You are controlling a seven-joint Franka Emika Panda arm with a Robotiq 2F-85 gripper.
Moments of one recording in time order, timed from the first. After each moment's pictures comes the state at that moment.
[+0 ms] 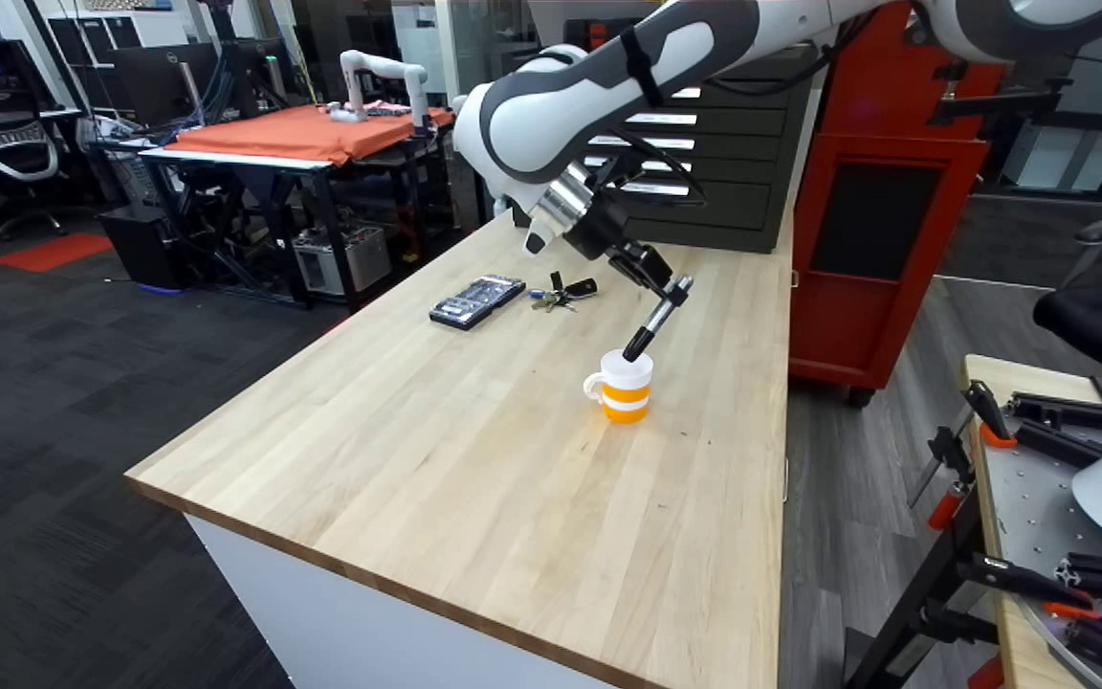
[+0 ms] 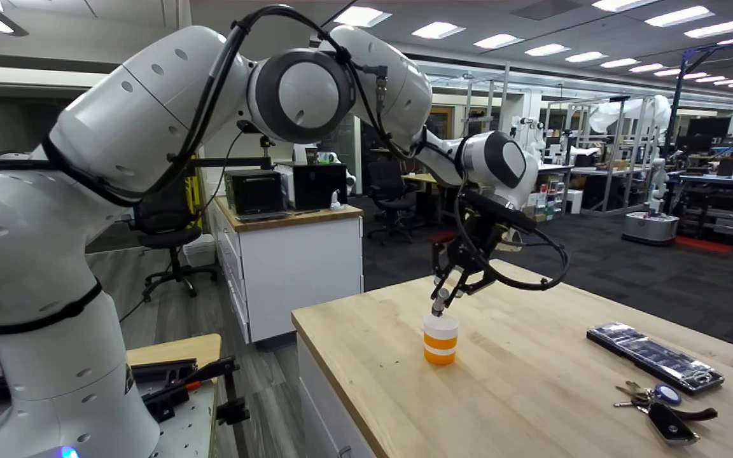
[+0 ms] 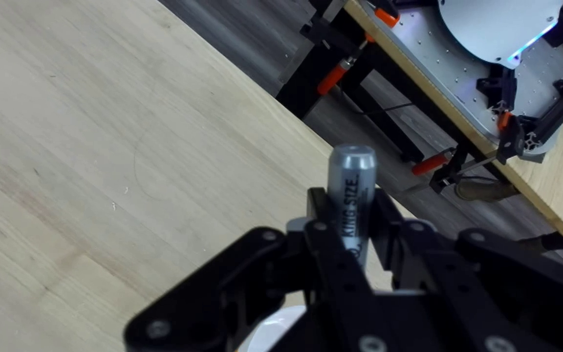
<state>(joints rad) 0.04 0.89 0.08 -1.12 -0.26 1.18 -0.74</state>
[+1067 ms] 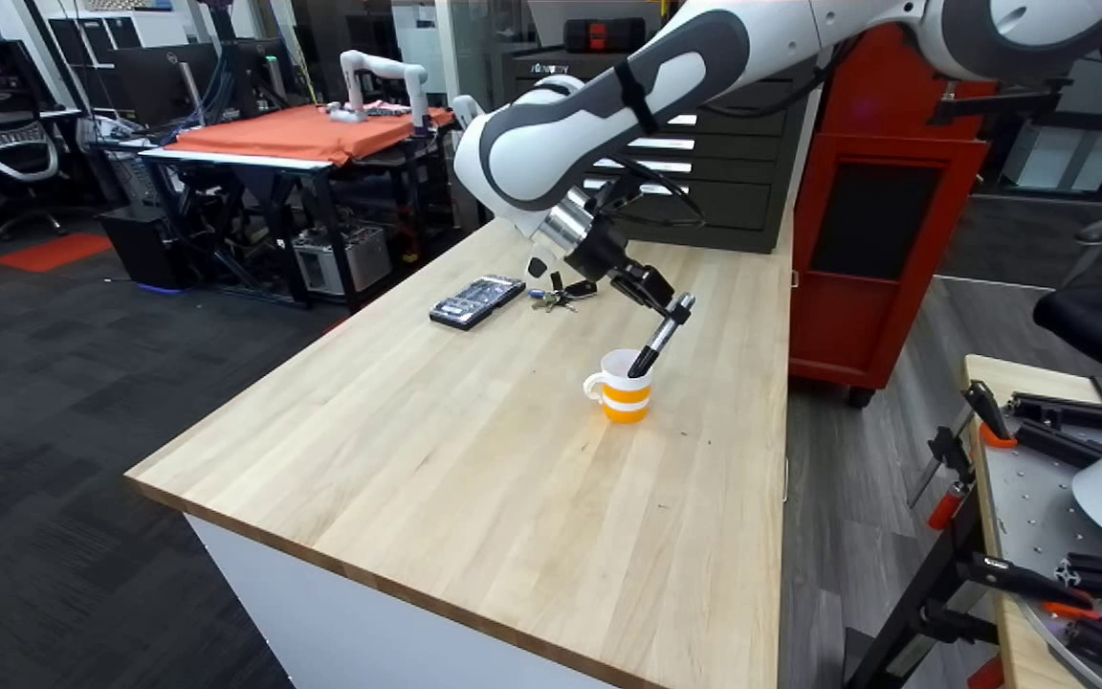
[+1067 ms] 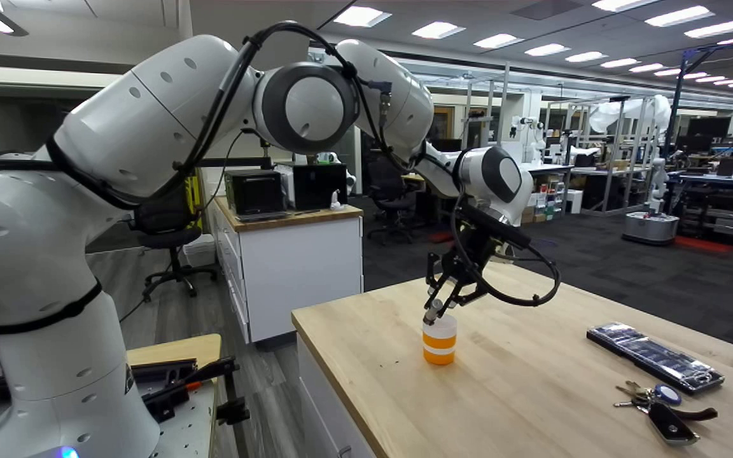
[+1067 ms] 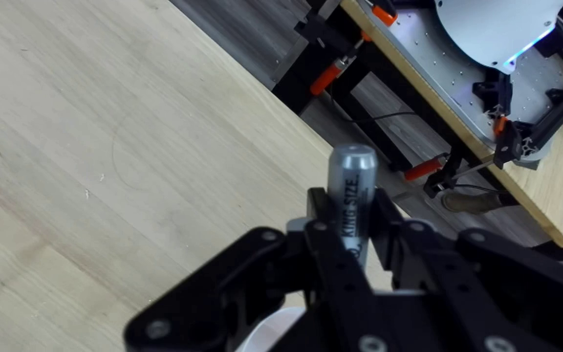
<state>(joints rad) 0.04 0.94 0.10 -1.12 -0.26 1.18 -0.76</state>
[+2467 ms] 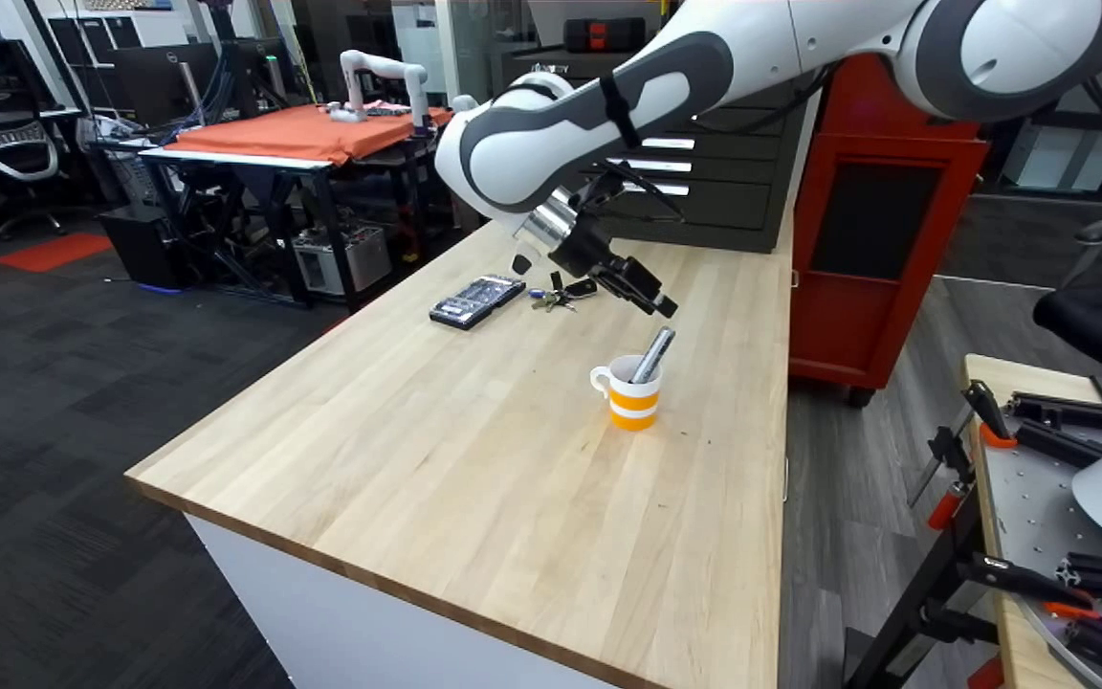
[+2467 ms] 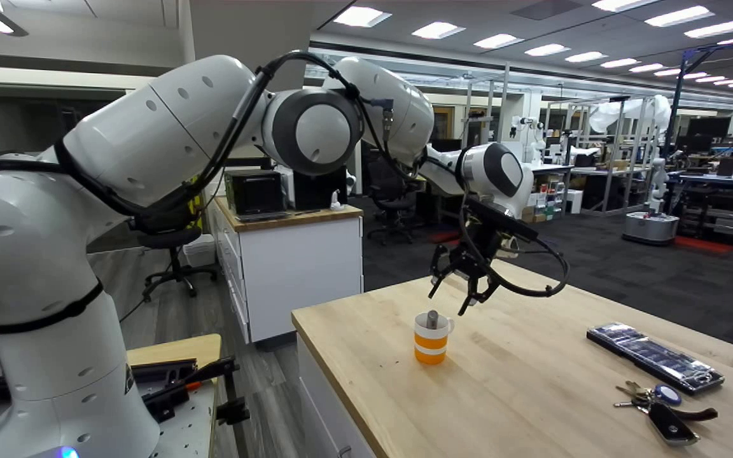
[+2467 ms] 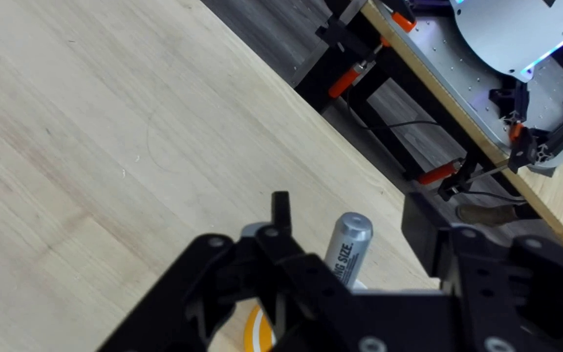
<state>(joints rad) 0.07 1.02 0.09 -0.95 -0.31 1.12 -0.81</state>
